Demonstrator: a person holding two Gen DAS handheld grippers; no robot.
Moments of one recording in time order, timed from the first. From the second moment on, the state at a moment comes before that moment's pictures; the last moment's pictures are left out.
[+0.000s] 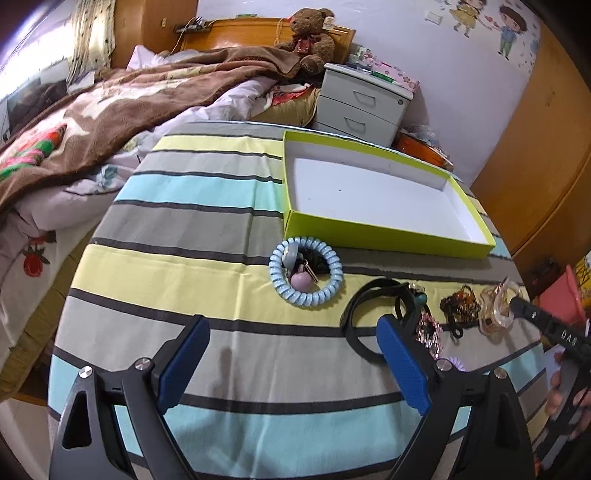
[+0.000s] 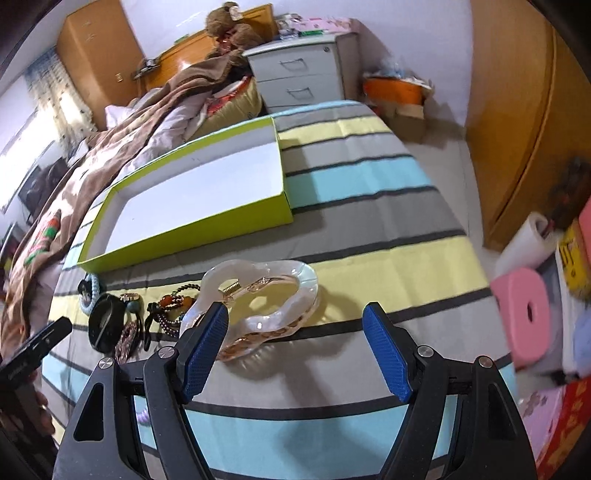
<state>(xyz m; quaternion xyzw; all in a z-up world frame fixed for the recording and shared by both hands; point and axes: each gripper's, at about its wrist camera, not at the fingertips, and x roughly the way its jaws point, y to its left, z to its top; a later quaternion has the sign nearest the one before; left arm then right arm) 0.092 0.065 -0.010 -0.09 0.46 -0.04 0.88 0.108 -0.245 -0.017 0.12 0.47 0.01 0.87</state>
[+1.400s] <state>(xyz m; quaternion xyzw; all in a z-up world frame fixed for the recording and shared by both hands) 0.126 0.092 -0.020 -0.12 0.48 0.00 0.87 0.098 -0.239 -0.020 0.04 0.46 -0.01 0.88</state>
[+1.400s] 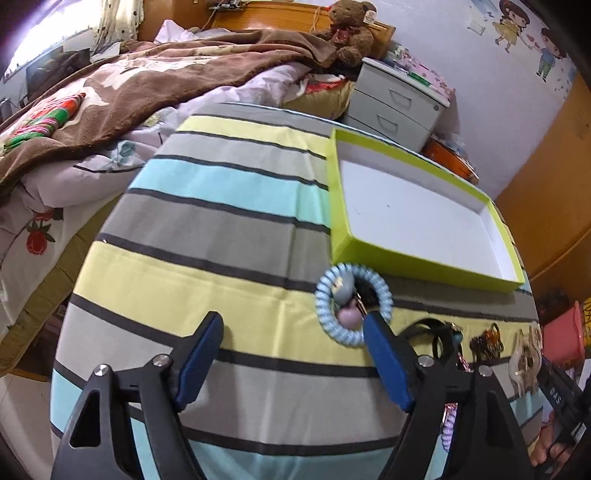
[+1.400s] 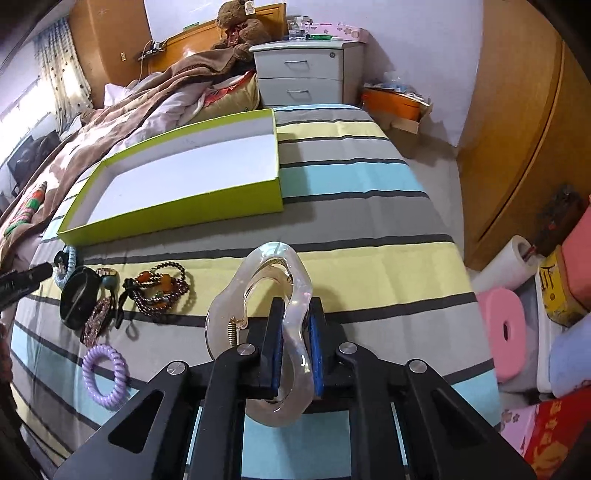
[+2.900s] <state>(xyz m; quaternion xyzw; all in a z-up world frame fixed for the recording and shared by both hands) 0.122 0.062 -0.010 -0.07 0.46 -0.03 0.89 0.084 -0.240 -0.015 0.05 0.44 0.01 0.89</state>
